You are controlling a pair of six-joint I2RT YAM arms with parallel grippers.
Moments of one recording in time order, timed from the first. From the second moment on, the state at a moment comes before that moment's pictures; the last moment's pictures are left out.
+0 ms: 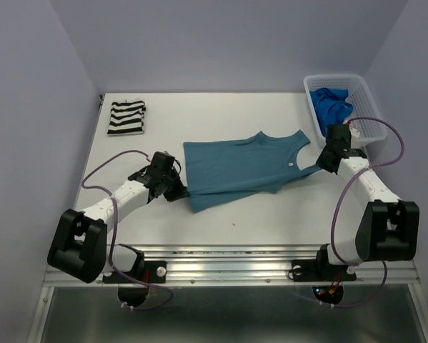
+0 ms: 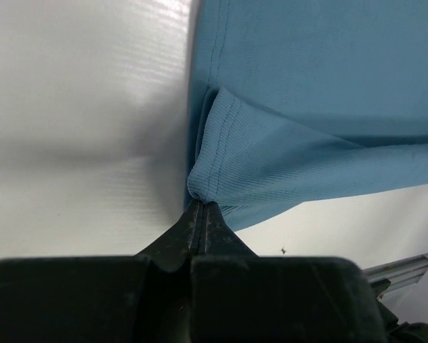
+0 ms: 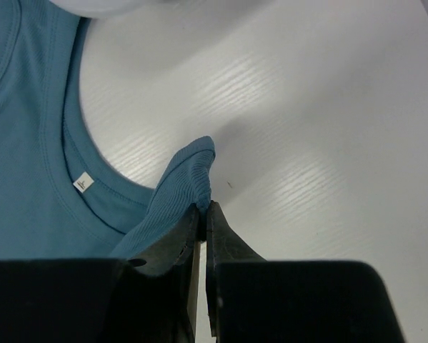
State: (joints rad) left arm -0.42 1.29 0.69 -0.39 0.11 -0.89; right arm -0.02 1.39 0.96 -0.48 0.36 0.47
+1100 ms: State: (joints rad) left arm -0.38 1.71 1.06 -0.38 0.05 -0.63; right arm -0.05 1.56 1.05 -0.44 0.42 0.47
